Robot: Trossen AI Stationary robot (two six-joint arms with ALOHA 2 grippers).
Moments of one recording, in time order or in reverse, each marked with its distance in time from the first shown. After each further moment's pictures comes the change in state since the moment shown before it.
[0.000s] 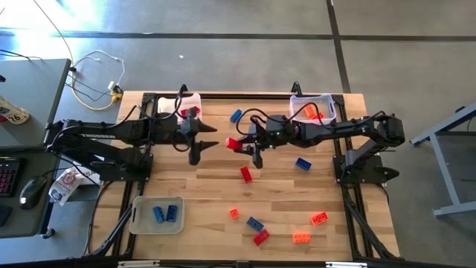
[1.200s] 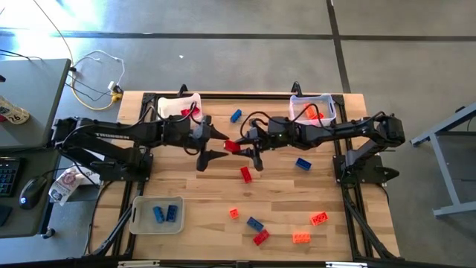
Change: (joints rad) left arm -0.001 0.154 -0.001 0.172 0.175 0.009; right arm 0.021 0.000 0.001 0.088 -0.015 -0.074
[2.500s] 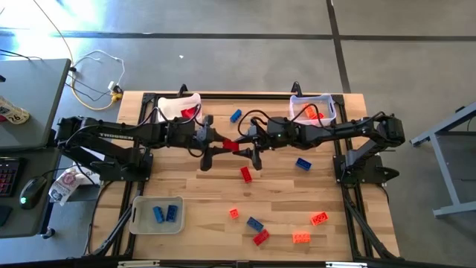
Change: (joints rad) left arm 0.002 0.043 0.000 0.002 -0.067 0.093; right arm 0.006 0.000 0.000 -0.038 0.040 0.089
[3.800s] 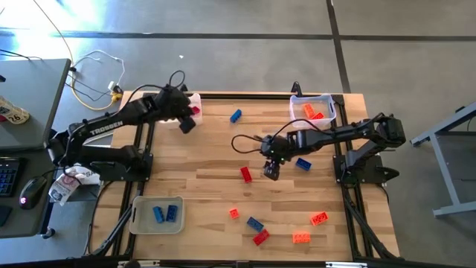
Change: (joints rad) left arm 0.564 -0.127 0.000 -0.612 -0.213 0.039; right arm 0.061 0.000 0.000 -0.815 0.141 0.240
